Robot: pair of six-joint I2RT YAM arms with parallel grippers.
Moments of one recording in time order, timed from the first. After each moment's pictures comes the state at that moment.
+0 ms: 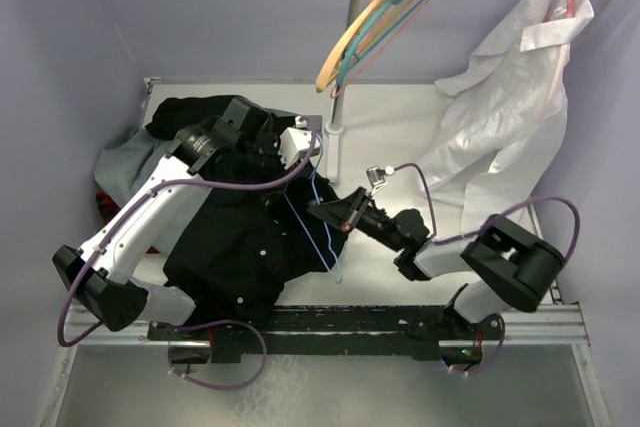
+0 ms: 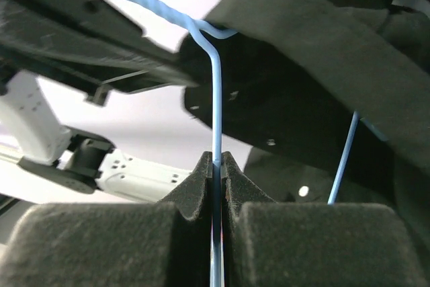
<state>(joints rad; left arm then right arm) -0.61 1.38 1.53 -1.08 0.36 0.42 0.82 1.44 0.30 1.38 -0.20 1.31</state>
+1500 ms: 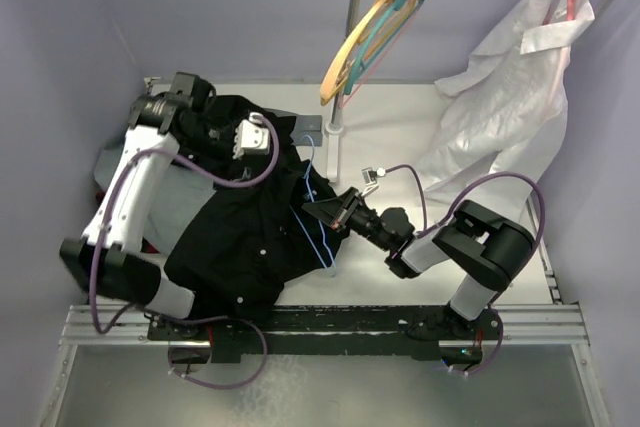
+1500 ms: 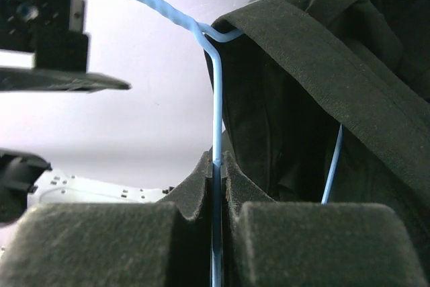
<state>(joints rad) -0.22 1.41 1.61 -1.33 0.72 1.21 0.84 1.68 0.37 1.45 -0.10 1.22</state>
